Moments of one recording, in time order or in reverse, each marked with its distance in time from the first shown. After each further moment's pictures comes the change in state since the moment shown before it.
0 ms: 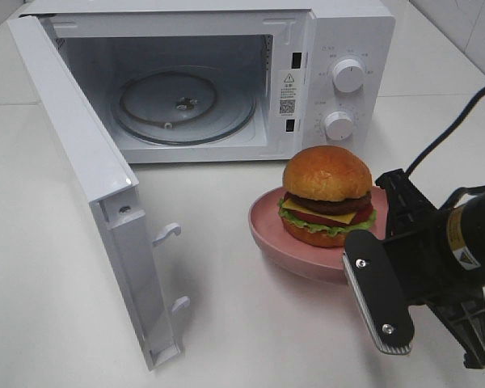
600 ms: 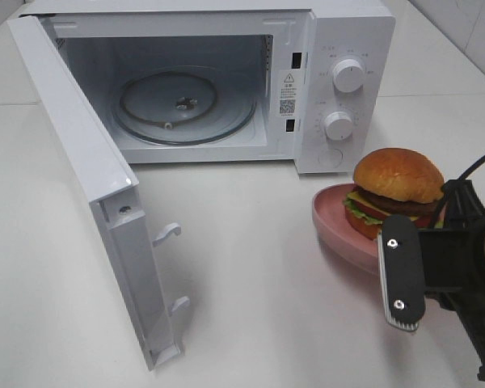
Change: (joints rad) left arm 0.000 0.000 0.000 0.000 0.000 0.000; right arm -0.084 -0.022 0.066 -0.169 0.063 0.446
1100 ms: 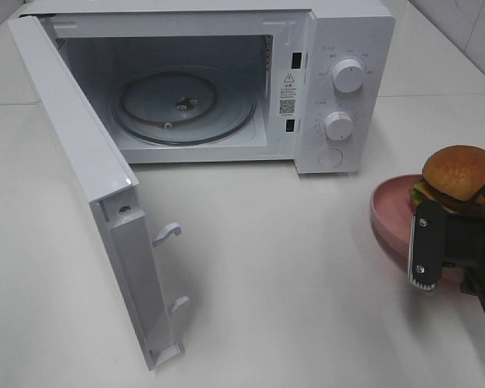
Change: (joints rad) left arm 0.000 0.000 0.000 0.000 0.000 0.001; right arm -0.289 0.215 -0.022 -0.094 -0.122 0.024
